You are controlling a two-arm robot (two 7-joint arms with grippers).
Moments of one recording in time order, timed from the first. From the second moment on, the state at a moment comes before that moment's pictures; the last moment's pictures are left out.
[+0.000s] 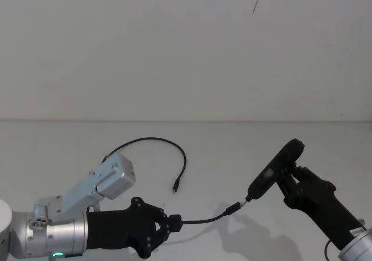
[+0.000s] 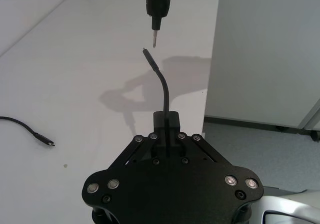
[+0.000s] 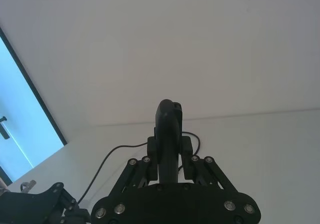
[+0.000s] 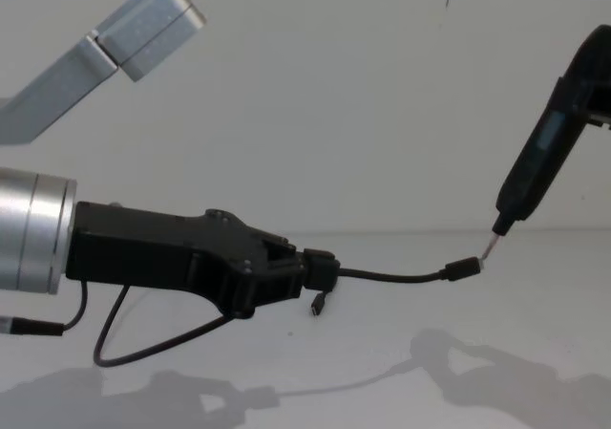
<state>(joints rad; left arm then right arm) -0.45 0.60 0.59 -1.60 -0.46 0.16 -0.81 -0.09 0.33 -0.13 -1.94 0.65 0.18 0.25</state>
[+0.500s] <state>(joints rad) -0.45 0.60 0.59 -1.60 -0.46 0.16 -0.81 -0.08 0.33 -0.13 -1.92 0.66 0.16 0.25</state>
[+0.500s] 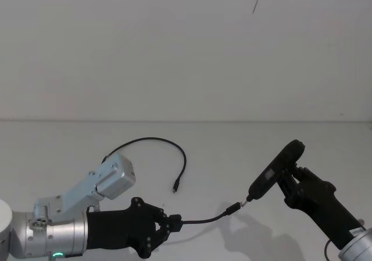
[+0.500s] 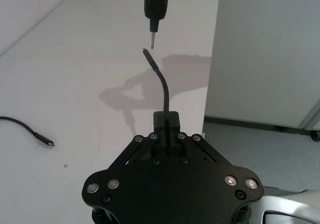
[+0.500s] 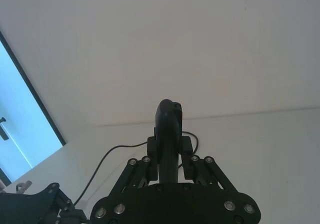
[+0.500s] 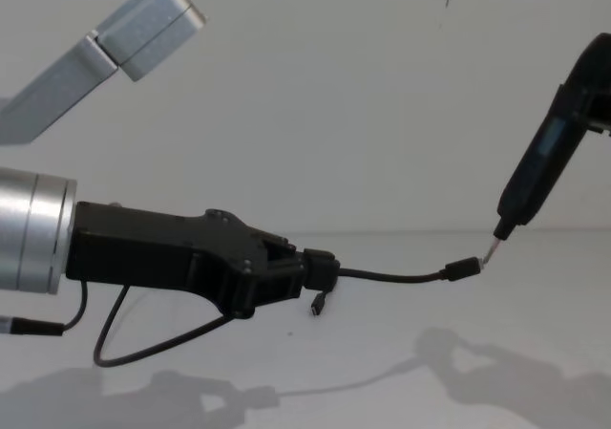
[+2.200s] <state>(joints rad) -0.45 0.60 0.59 -1.60 -0.46 0.16 -0.81 -0.04 0.37 -0.16 -1.84 0.71 0.11 0.28</state>
